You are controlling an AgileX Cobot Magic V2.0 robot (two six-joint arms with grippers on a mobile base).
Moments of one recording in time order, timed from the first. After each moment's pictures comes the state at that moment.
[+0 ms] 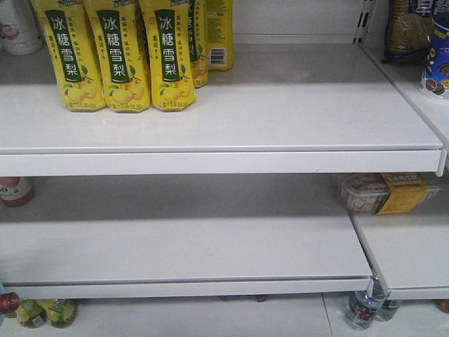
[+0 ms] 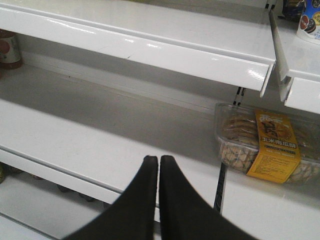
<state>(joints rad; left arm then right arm) -0.08 -0.01 0.04 -0.11 0.01 0.02 0.23 0.13 -0.45 0.15 0.68 -0.22</state>
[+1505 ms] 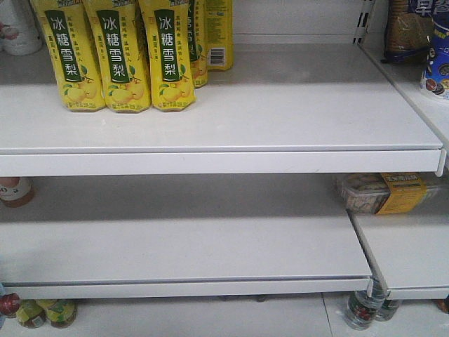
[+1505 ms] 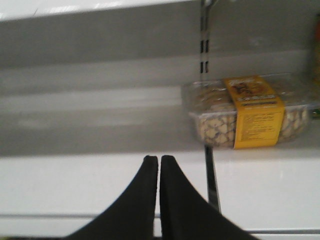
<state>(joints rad) -0.08 -0.01 0.04 -0.11 0.01 0.02 0.09 0.00 0.03 0.12 0.19 0.04</state>
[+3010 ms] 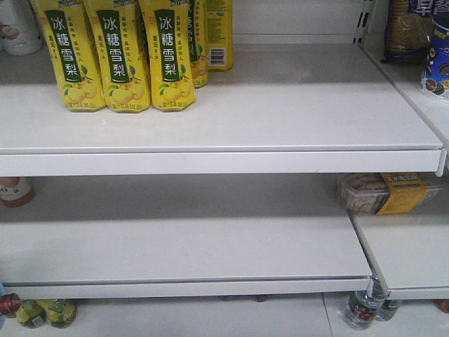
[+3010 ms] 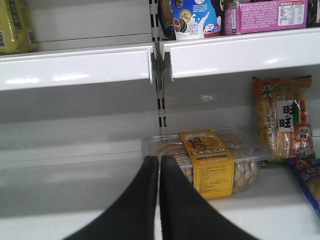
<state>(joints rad) -0.08 -0.01 0.04 -0.11 0.01 0.02 -0.01 -0.01 0.03 0.00 0.04 0.09</state>
